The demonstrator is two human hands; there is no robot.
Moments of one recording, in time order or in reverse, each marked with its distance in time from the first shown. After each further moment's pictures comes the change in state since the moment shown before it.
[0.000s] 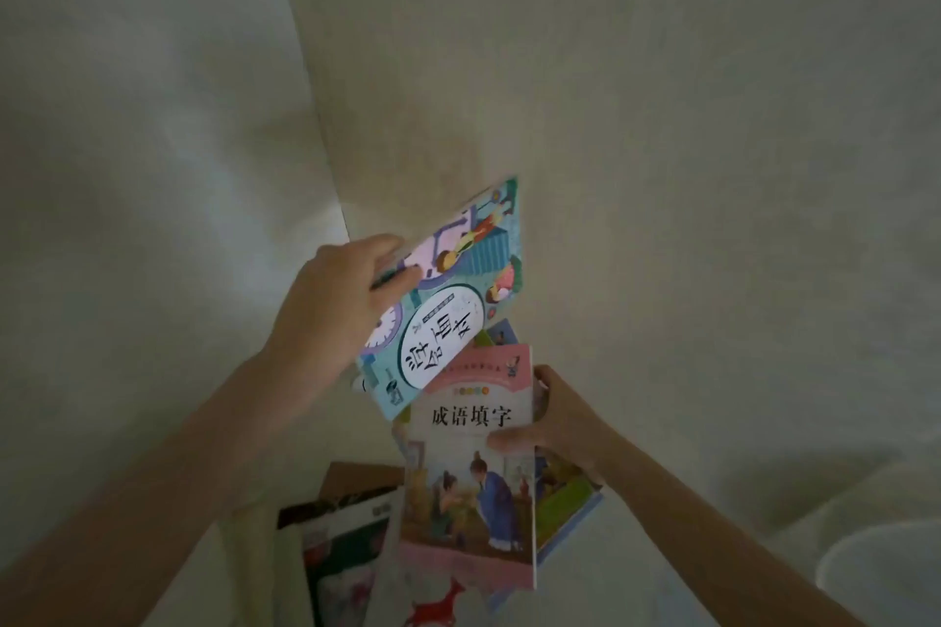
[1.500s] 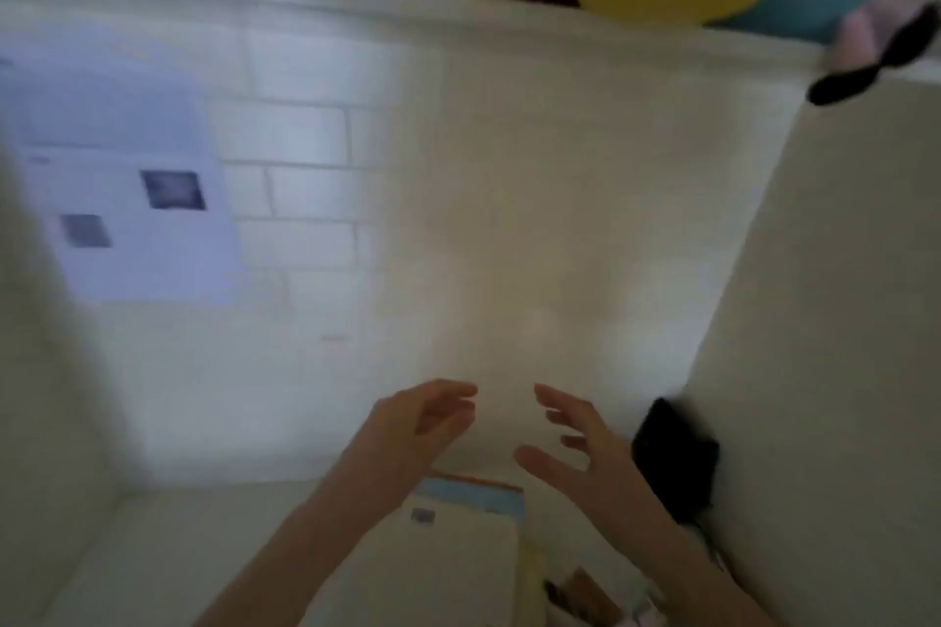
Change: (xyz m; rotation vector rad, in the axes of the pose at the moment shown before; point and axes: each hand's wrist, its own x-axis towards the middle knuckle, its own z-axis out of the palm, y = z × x) left_hand -0.215 -0.091 -0.125 -0.389 0.397 -0.573; right_hand -0.037 -0.147 0.224 -0.310 -0.447 -0.691
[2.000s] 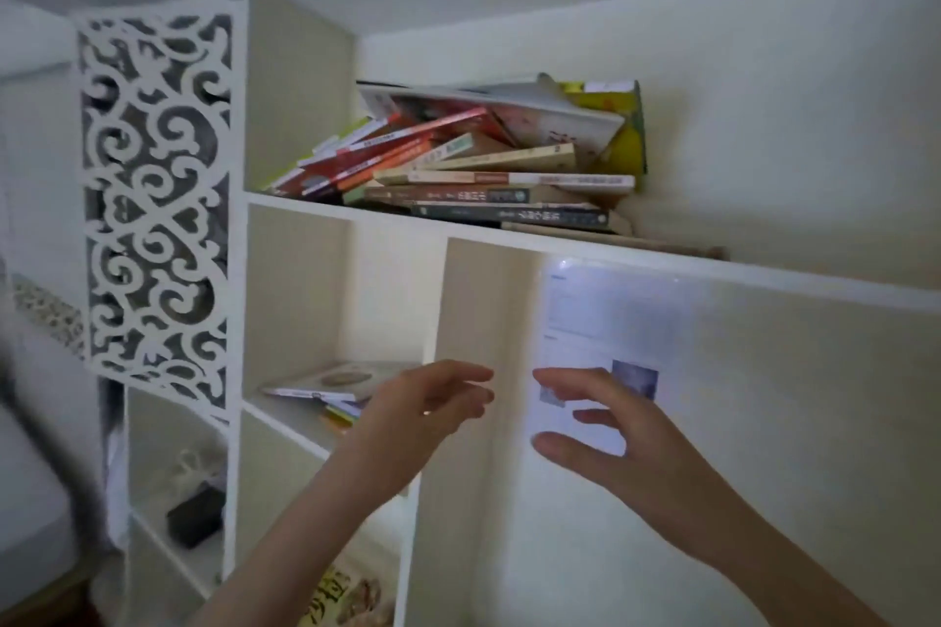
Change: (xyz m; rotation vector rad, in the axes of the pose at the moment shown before) left_hand -0.171 0.012 -0.345 0.134 0.717 0.023; right_hand 0.047 -0.329 0.234 0.078 -0.510 -0.701
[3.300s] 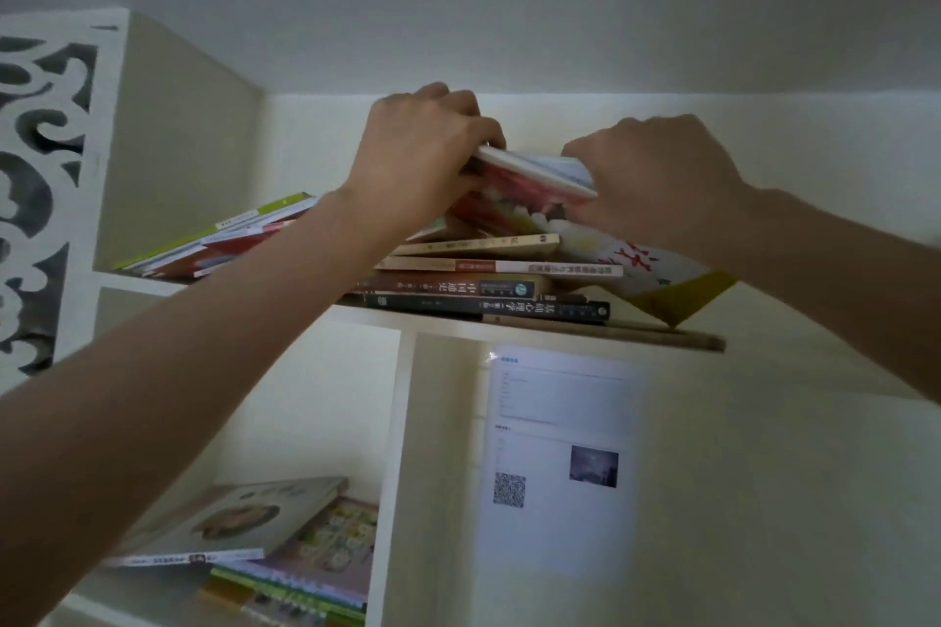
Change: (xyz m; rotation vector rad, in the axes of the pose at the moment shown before) left_hand 0.209 0.123 -0.119 1.023 0.612 1.095; right_hand 0.184 -0.157 -0.077 -1.582 0.426 -0.296
